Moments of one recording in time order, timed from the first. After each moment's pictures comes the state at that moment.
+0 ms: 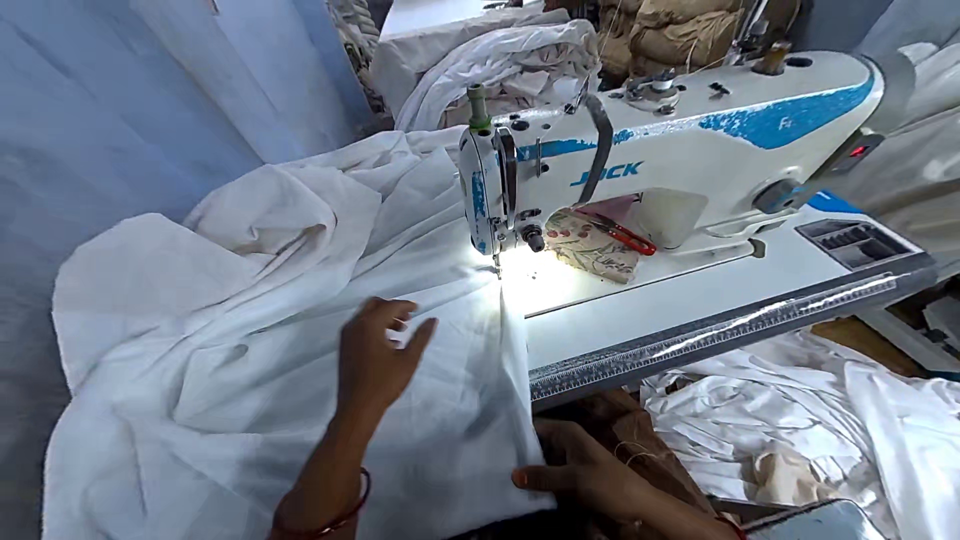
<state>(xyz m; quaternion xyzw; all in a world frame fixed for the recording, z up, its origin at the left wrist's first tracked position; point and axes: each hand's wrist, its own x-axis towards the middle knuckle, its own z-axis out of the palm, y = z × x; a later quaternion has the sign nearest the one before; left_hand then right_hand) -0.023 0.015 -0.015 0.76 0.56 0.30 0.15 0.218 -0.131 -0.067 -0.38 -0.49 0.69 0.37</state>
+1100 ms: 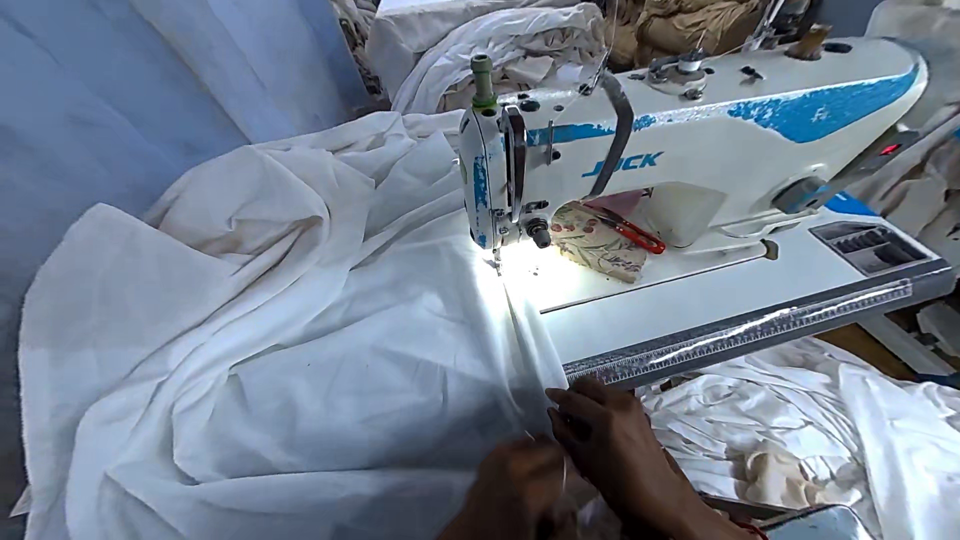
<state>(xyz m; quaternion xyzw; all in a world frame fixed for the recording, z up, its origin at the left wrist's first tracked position) 0.053 -0.103 -0.077 0.90 0.21 0.32 0.22 0.230 -0.111 -0.078 -0.57 -0.73 0.04 0.37</state>
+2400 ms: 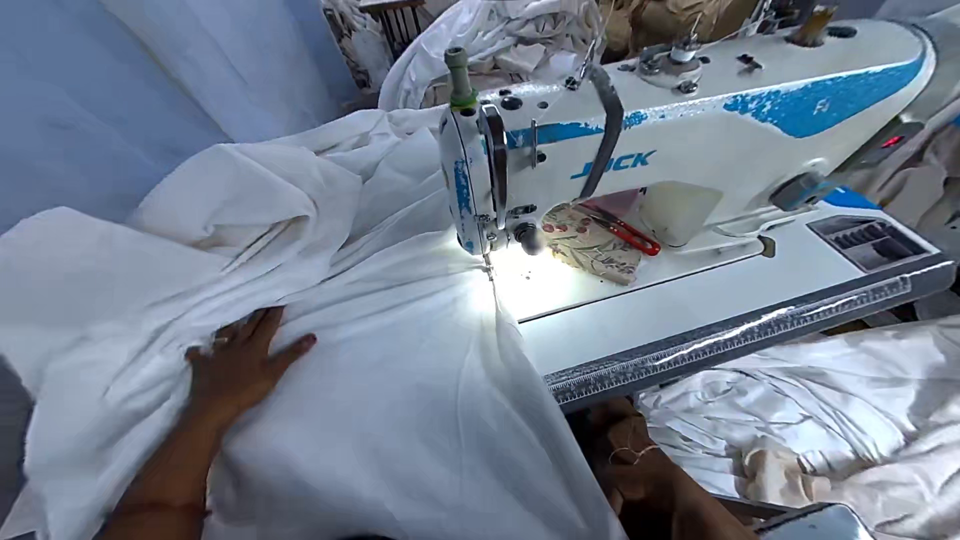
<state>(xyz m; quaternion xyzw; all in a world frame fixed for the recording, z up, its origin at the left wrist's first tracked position) -0.182 0.088 -0.068 0.73 0.67 0.07 0.05 0.266 -0.166 -0.020 -0.43 -0.58 0.57 0.39</state>
